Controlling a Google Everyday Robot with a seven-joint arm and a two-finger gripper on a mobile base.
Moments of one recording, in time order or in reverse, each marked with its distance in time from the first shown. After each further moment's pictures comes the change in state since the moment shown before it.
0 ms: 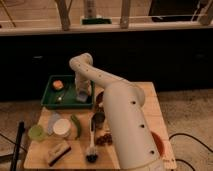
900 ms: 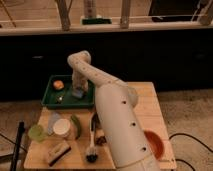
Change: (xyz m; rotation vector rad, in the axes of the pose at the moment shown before) arm 0.017 -0.040 -0.005 0.100 0.028 -0.028
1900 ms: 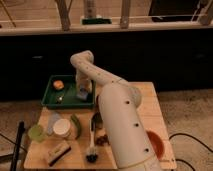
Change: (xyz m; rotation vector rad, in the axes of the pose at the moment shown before) arm 0.007 0.034 -0.003 -0.093 -0.017 0.050
